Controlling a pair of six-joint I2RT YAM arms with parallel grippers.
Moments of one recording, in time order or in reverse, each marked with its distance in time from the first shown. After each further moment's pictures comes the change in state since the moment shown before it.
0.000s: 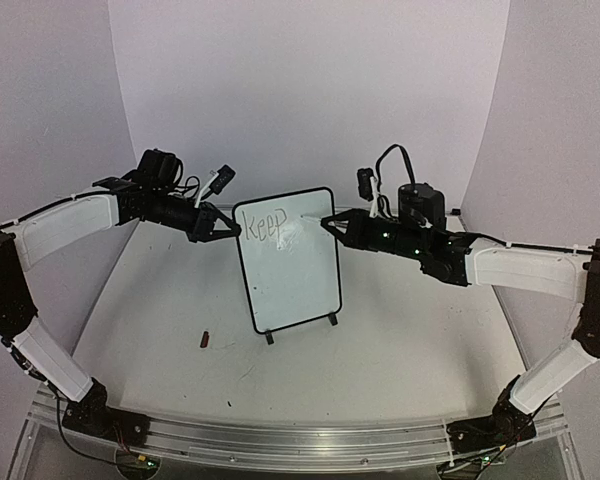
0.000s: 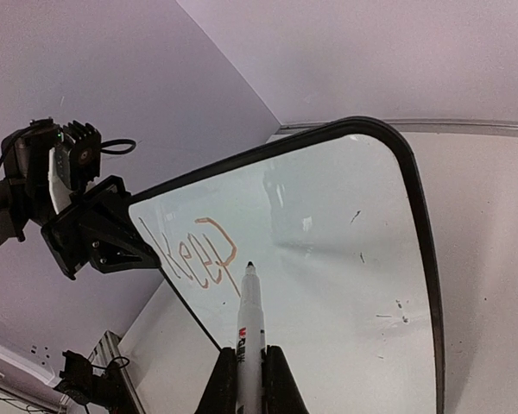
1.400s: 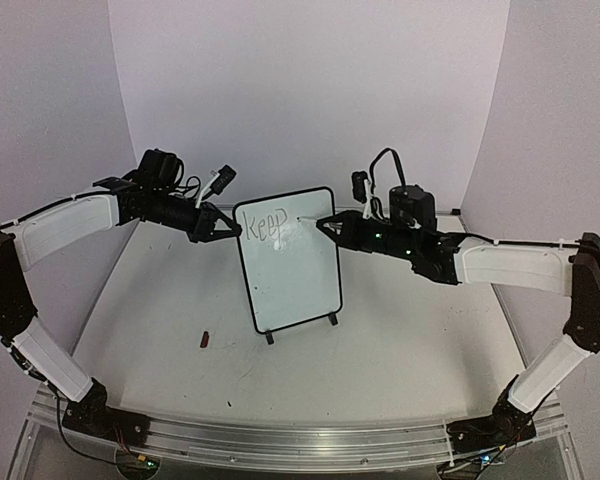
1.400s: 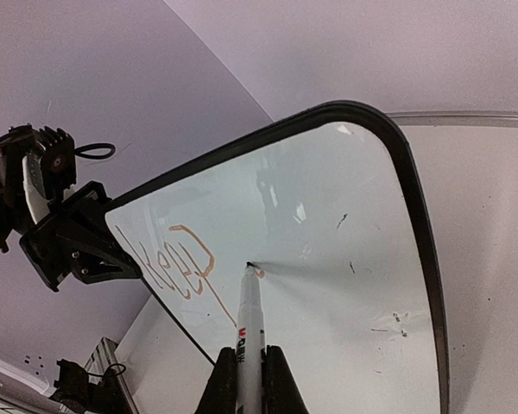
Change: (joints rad) left arm -0.010 0.000 0.000 -0.003 -0.014 0.003; right arm -0.006 0.067 0.022 0.034 0.013 0.023
